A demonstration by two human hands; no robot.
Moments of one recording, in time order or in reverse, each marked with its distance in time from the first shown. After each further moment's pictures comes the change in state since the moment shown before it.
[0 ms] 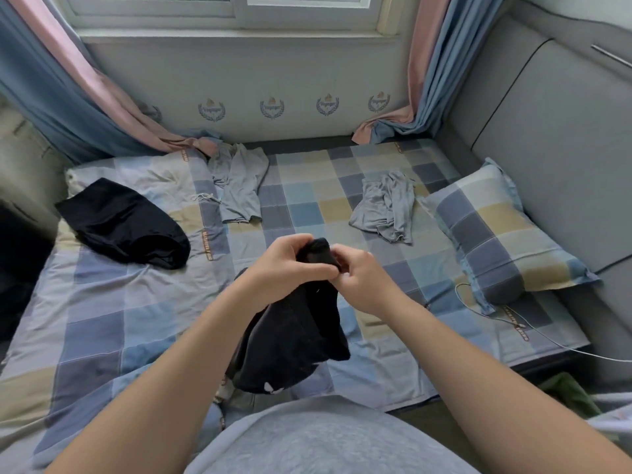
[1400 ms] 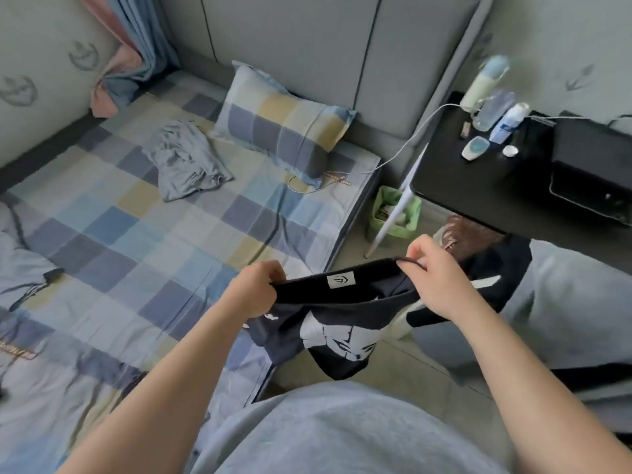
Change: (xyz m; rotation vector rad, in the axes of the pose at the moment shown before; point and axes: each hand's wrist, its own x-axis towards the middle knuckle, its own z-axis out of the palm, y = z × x) left_hand -0.018 -0.070 0.208 0.918 -0.690 0.073; right_hand -0.381 0.055 -0.033 -0.026 0.817 0.854
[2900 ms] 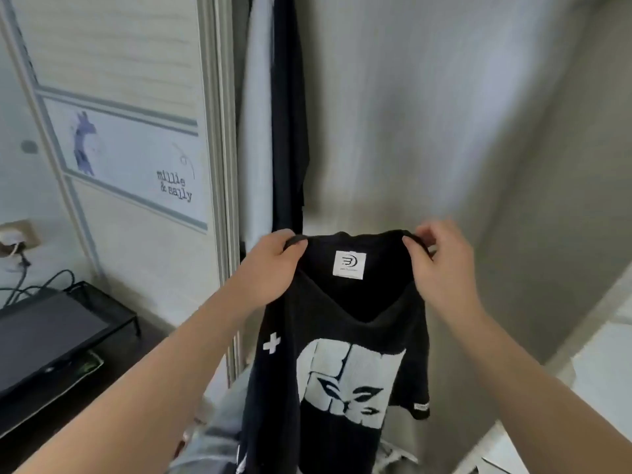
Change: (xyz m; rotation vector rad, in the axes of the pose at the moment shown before) left_hand -0.160 0.847 0.345 -0.218 -0.882 1.422; right_hand -0.410 0.308 -0.486 -0.503 1.756 0.652
